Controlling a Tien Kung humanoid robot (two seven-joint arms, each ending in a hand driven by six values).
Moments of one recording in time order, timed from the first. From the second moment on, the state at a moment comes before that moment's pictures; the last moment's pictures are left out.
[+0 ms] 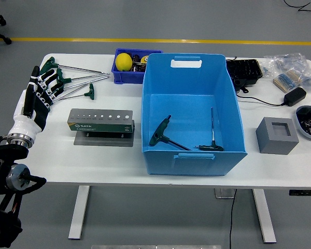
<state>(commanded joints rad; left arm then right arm) -0.14 0.05 -1.56 -1.34 1.01 0.02 -0.03 0.19 -0.21 0.08 0.21 0.05 -0.18 -0.08</state>
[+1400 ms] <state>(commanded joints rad) -0.14 0.06 -1.56 -1.33 1.01 0.01 -0.02 0.19 -0.21 0.06 0.22 0.08 -0.18 -0.07</state>
